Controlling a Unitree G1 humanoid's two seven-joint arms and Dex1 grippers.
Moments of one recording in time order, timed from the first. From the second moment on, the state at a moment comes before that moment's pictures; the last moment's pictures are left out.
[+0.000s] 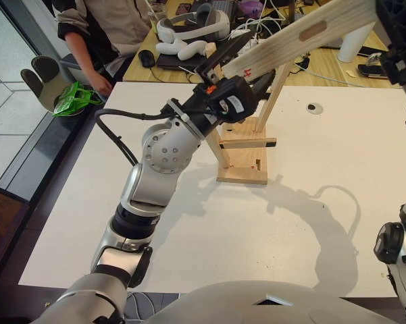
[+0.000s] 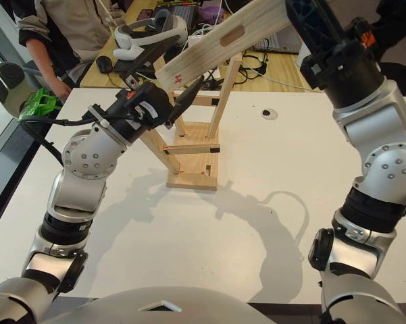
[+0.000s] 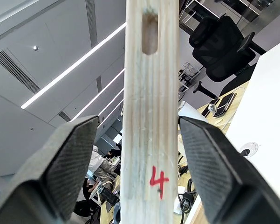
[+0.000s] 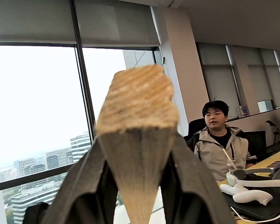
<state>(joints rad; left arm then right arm) -0.49 0.33 -0.28 -0.41 0.30 0.09 -0.39 -0.58 -0.51 -0.37 -0.22 1.28 0.67 0.47</state>
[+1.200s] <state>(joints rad) -0.38 -0.13 0.29 -0.46 -0.21 0.91 0.19 -0.12 -0.34 -0.34 -0.40 1.13 0.82 -0.06</state>
